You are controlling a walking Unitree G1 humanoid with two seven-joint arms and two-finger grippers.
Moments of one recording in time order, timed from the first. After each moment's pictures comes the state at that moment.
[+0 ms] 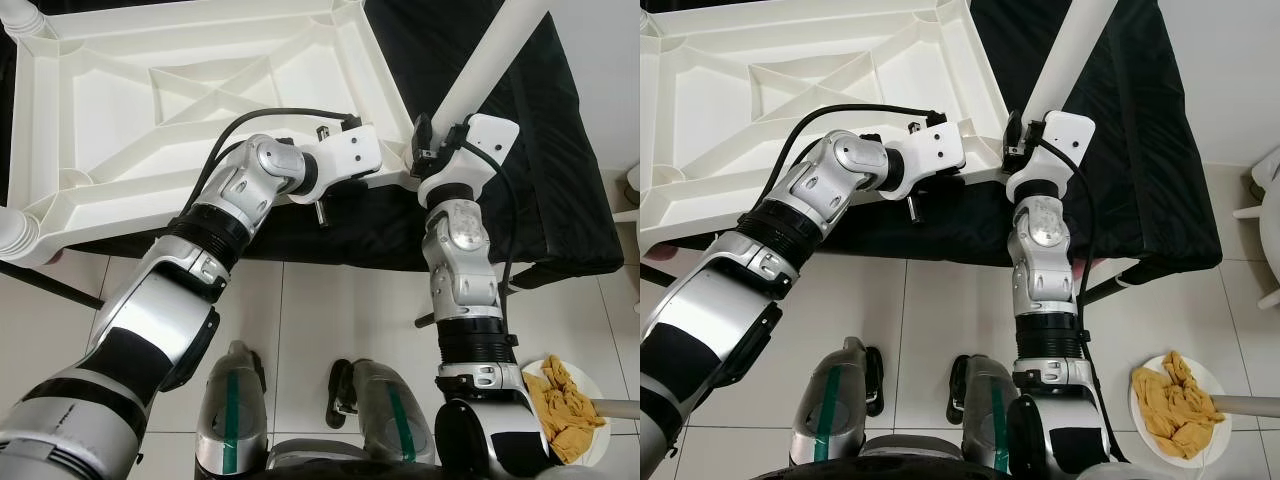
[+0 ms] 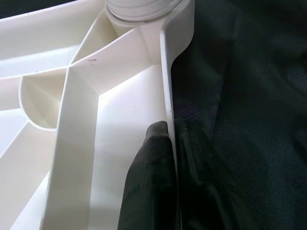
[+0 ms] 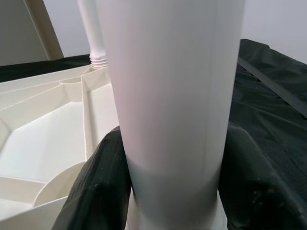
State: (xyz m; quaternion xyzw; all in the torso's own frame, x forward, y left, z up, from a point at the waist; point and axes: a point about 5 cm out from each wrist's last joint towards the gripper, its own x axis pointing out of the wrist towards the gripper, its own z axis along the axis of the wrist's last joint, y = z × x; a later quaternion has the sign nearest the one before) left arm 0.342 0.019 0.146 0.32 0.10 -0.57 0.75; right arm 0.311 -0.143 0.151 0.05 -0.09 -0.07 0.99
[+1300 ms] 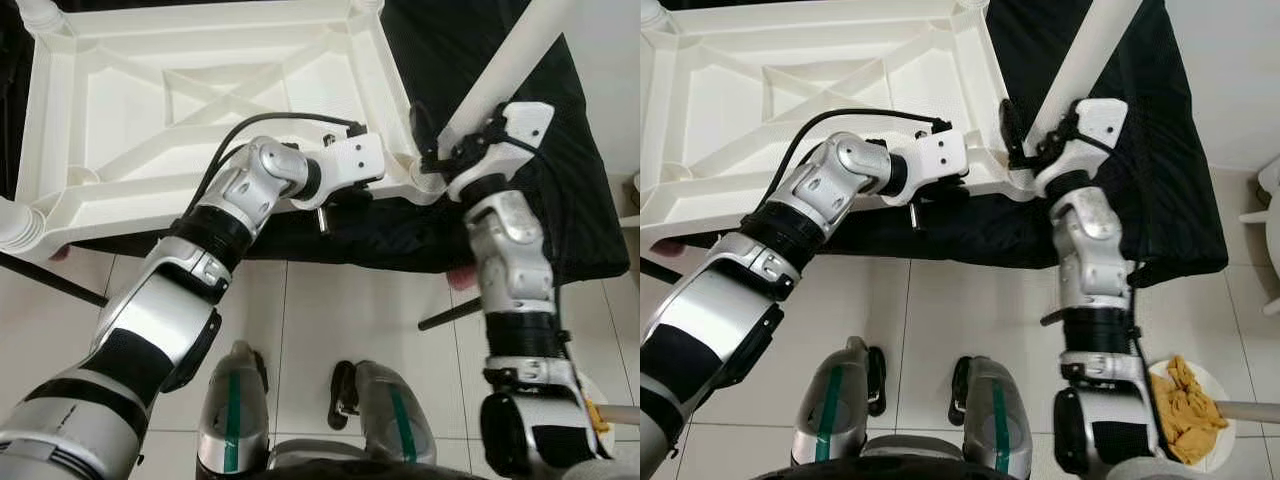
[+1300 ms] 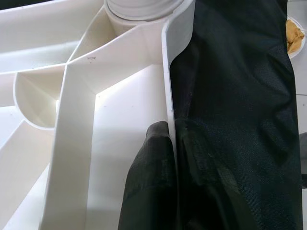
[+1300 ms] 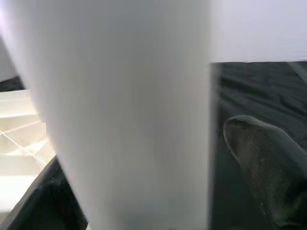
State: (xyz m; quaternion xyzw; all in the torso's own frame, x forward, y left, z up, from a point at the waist) left arm 0.339 0.018 0.145 0.32 0.11 -0.59 0.74; right arm 0.313 -0.185 0.165 0.03 -0.11 0.15 0.98
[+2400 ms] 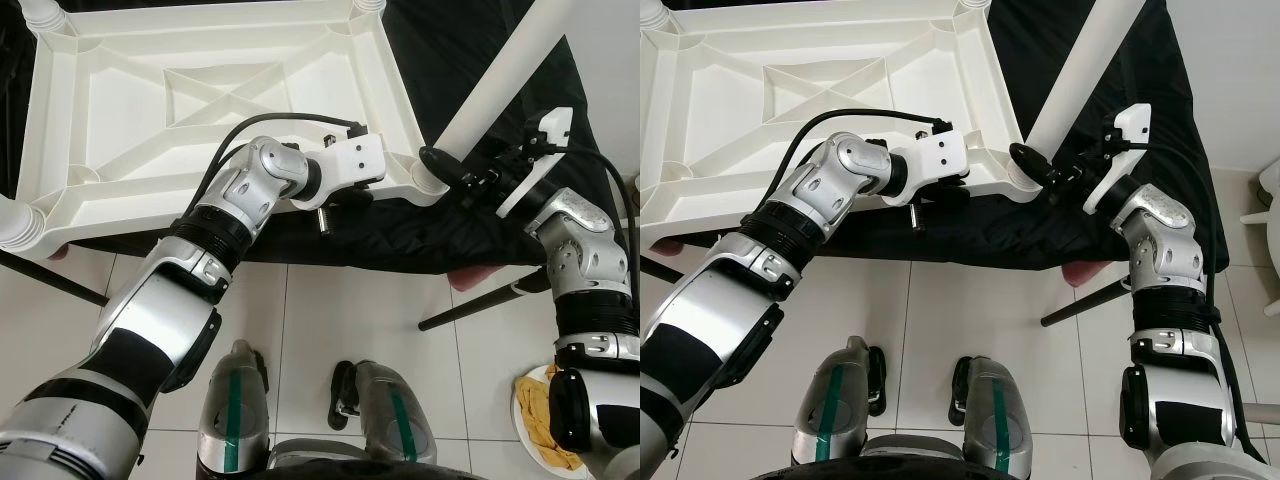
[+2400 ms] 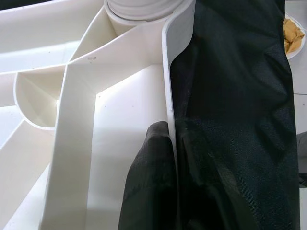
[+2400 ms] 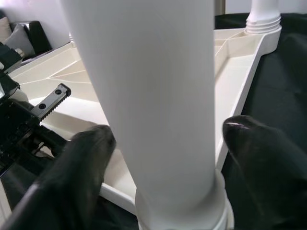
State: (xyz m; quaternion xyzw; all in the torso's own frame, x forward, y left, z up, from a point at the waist) left arm 0.339 0.018 0.145 0.32 0.10 -0.59 0.73; right arm 0.315 -0.218 0.152 0.01 -0.01 0.37 0.93
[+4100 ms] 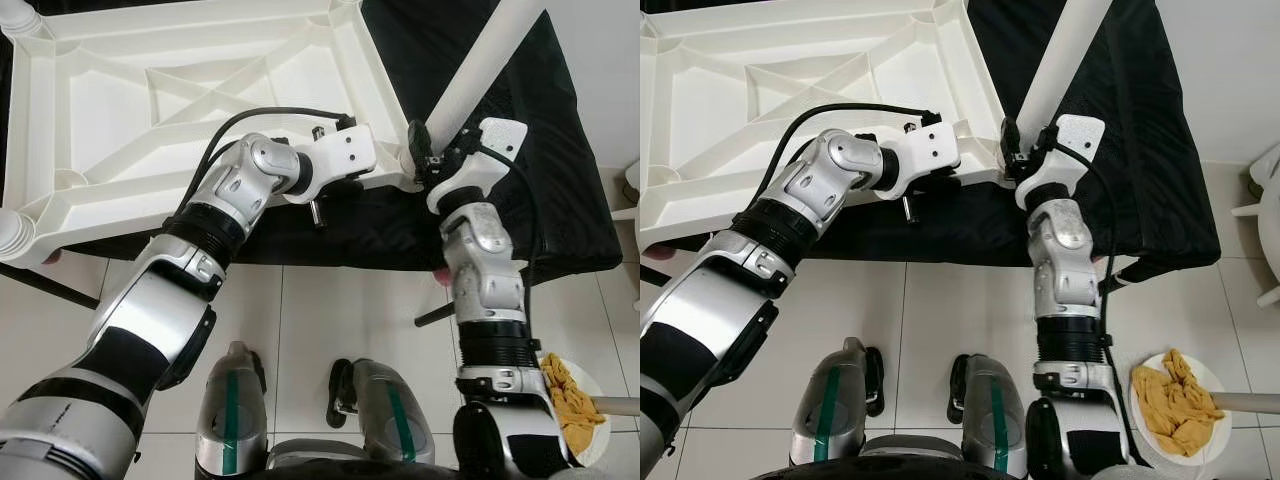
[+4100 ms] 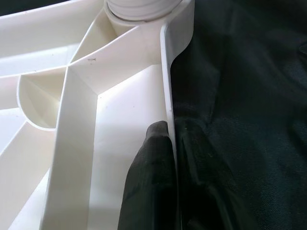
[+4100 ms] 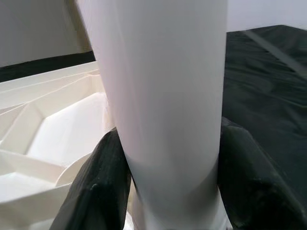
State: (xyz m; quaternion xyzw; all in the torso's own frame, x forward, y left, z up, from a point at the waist) left arm 0.344 0.025 0.146 0.32 0.11 -0.57 0.75; right arm 0.308 -0.142 0.151 0.08 -0.07 0.00 0.99
